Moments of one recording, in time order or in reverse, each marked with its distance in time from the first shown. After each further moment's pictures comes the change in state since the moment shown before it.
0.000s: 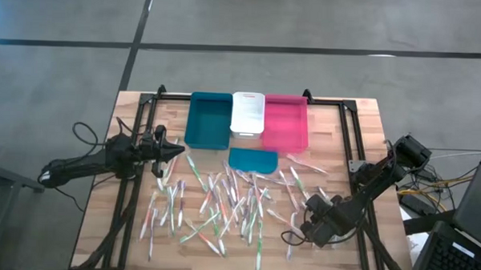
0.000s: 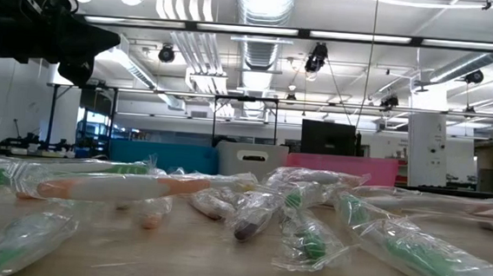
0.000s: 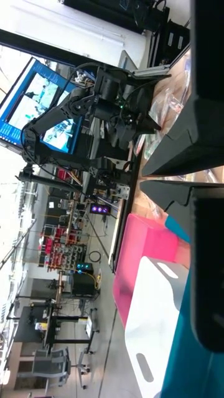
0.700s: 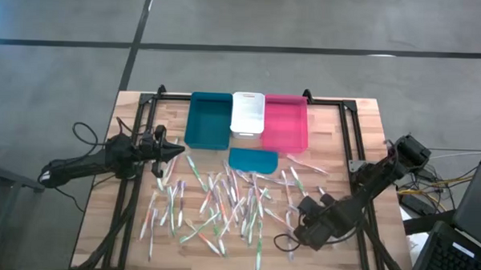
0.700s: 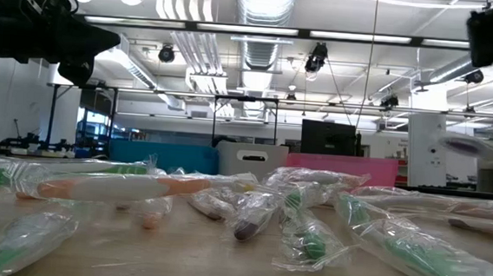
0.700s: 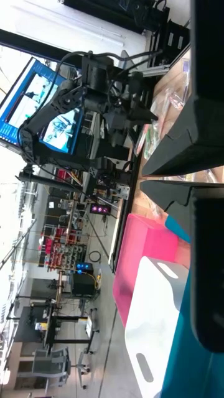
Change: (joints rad) left arm 0.000 0.000 0.000 0.000 0.000 0.000; right arm -0.045 -0.002 0.136 -0.013 0.124 -0.213
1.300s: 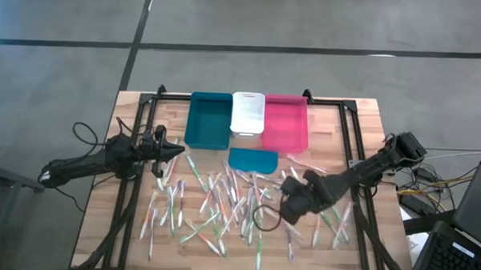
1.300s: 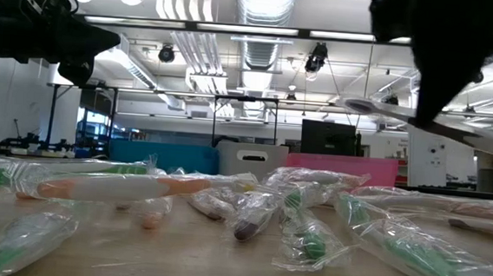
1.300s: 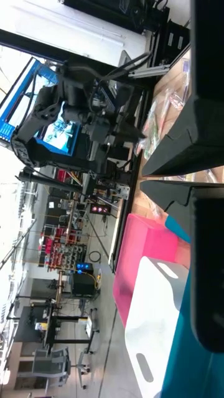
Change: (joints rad) left arm 0.000 0.000 0.000 0.000 0.000 0.000; right arm -0.292 0.000 0.164 -0.139 0.053 -0.446
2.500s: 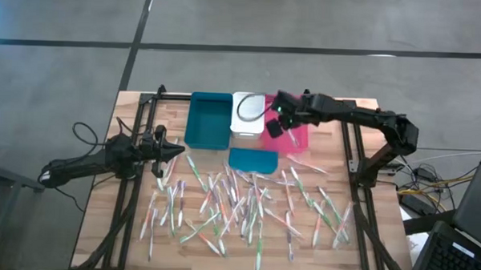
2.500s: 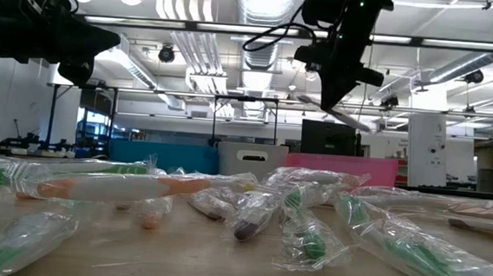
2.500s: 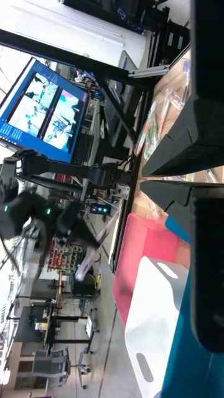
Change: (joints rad) left arm 0.000 0.000 0.000 0.000 0.000 0.000; right arm -0.834 0.000 0.235 0.033 -0.045 -0.384
